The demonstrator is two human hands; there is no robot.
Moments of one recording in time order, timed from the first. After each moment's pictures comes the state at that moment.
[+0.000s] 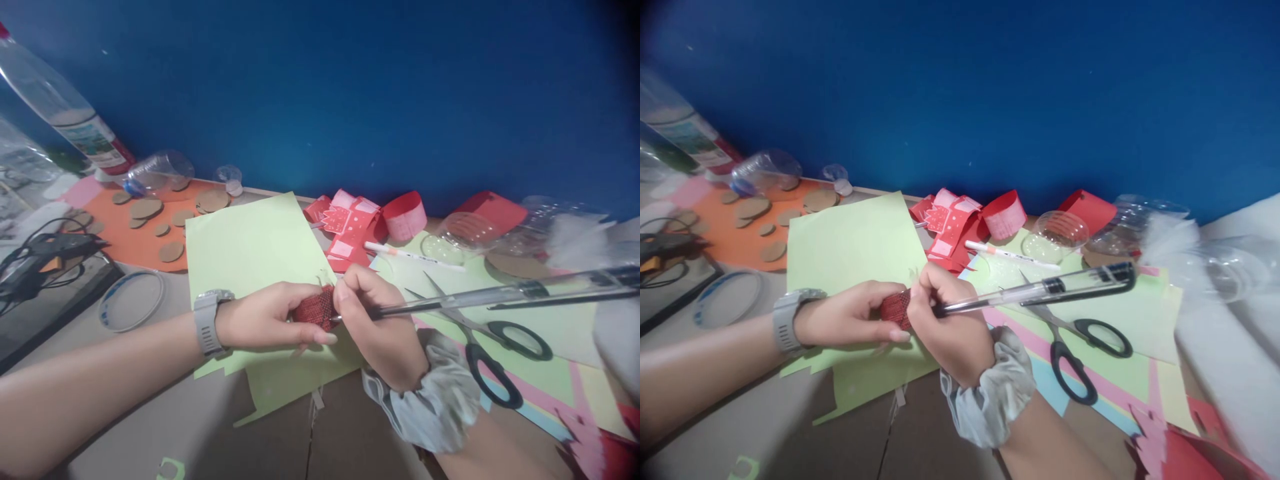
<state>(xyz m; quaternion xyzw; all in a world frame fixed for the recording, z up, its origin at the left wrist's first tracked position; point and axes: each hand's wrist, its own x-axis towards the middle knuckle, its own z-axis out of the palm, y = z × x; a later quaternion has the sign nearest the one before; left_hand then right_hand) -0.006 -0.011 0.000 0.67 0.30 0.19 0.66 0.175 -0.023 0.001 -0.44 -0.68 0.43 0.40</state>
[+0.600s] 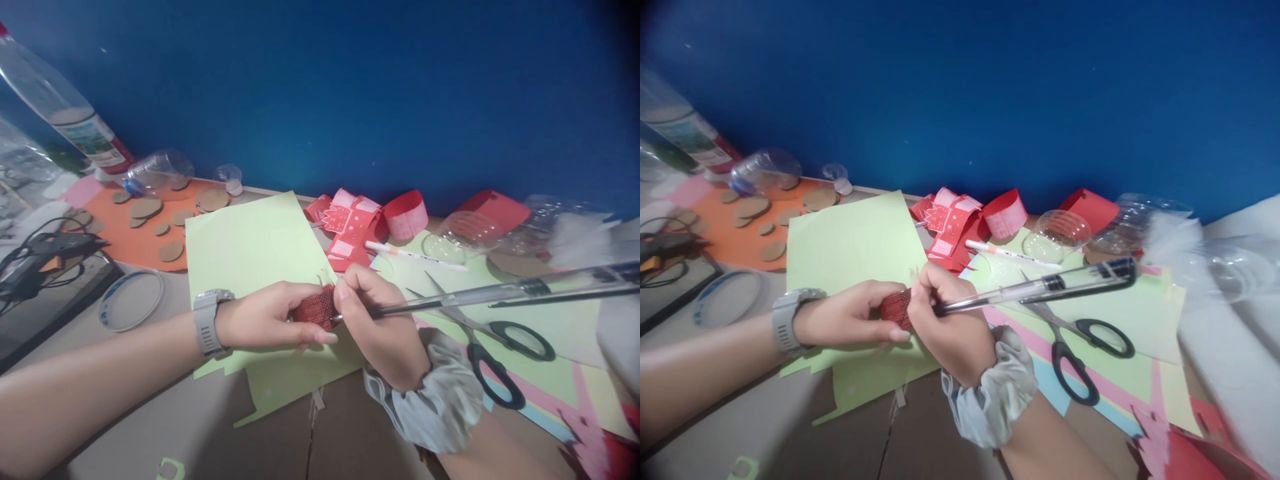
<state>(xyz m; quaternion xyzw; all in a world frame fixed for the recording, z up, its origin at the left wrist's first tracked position) -0.006 -0.011 0.000 0.68 0.30 0.19 0.64 0.176 -0.022 0.000 -0.43 -0.68 0.43 0.40</state>
